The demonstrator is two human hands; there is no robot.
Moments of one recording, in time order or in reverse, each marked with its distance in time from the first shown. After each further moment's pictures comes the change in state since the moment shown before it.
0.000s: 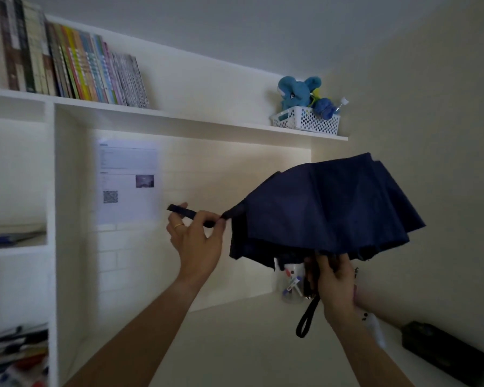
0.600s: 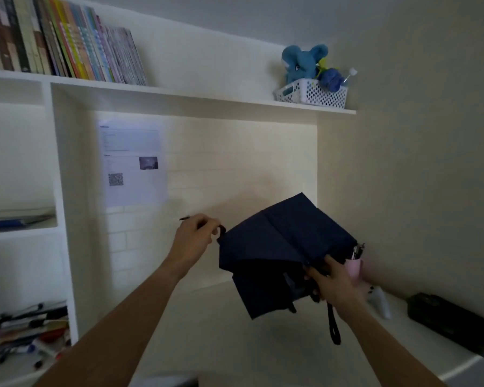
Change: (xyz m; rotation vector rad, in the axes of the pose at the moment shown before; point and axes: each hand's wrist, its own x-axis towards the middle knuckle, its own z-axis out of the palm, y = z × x) left_hand -0.002 -0.029 -0.032 -0.059 -0.422 -0.258; right_hand -0.007 0.072 -0.038 -0.460 -0.261 0.231
